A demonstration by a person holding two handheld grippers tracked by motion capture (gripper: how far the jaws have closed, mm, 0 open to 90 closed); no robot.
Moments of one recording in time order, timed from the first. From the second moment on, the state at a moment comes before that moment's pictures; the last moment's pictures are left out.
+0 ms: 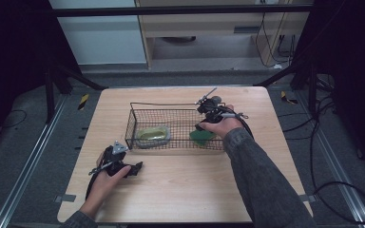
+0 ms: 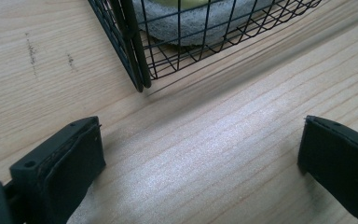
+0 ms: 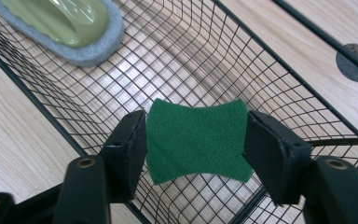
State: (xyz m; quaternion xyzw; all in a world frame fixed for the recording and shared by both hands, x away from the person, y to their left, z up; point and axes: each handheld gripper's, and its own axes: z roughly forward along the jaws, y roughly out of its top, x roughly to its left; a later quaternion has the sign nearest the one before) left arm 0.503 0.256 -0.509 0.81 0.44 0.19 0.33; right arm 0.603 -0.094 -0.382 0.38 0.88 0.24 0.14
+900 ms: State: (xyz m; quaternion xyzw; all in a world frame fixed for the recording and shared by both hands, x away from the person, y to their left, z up) left arm 0.503 0.256 -0.509 0.81 0.44 0.19 0.33; right arm 0.578 -0.129 -0.345 0.38 0.84 0.33 0.21
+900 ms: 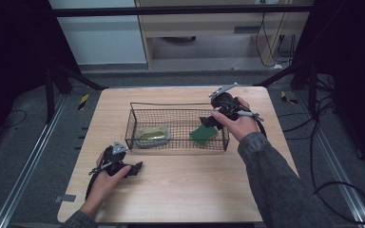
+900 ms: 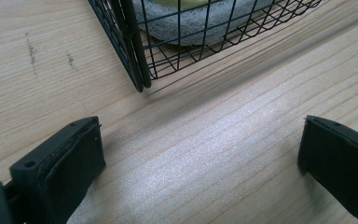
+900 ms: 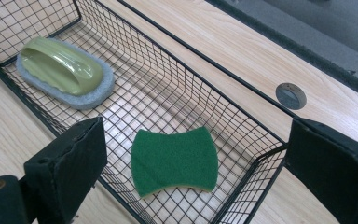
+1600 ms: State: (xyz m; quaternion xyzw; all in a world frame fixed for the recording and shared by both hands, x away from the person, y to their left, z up) left arm 0.503 0.257 -0.509 0.81 0.44 0.19 0.33; right arm 0.544 -0.173 -0.365 0.40 0.82 0.34 0.24
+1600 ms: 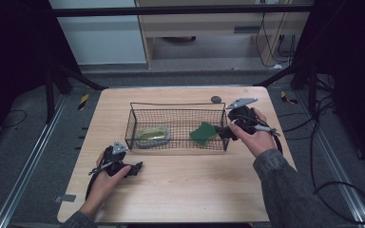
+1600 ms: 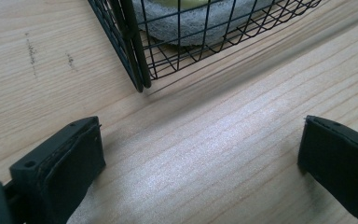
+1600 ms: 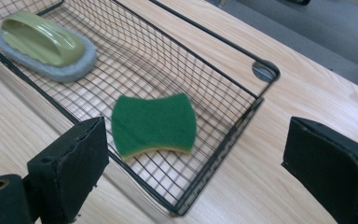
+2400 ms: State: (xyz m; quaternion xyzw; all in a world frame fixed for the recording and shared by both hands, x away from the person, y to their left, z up) left arm 0.503 0.257 -0.509 0.81 0.44 0.19 0.33; right arm 0.505 -0.260 -0.439 0.49 0.77 0.34 0.23
